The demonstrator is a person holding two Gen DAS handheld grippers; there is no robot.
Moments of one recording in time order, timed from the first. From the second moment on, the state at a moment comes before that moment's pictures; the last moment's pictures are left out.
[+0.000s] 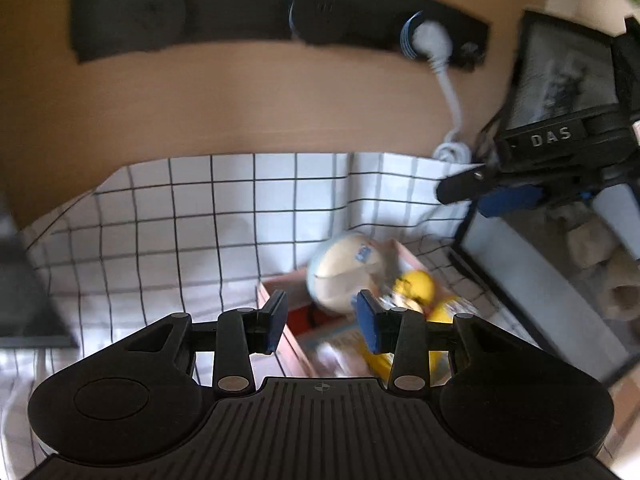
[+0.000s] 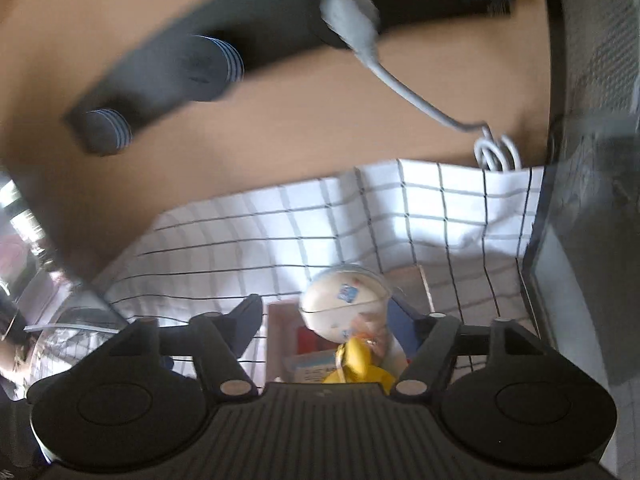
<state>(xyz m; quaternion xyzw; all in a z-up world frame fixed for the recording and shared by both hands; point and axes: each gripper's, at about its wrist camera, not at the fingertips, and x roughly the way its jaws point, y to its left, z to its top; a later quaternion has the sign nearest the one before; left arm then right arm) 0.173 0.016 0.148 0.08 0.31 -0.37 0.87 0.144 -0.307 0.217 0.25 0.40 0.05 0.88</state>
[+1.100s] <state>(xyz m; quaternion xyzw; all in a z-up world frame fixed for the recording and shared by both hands) -0.004 0.012 -0.028 0.00 0.31 -0.03 0.95 0.017 -0.225 0.029 0.03 0.40 0.19 0.90</state>
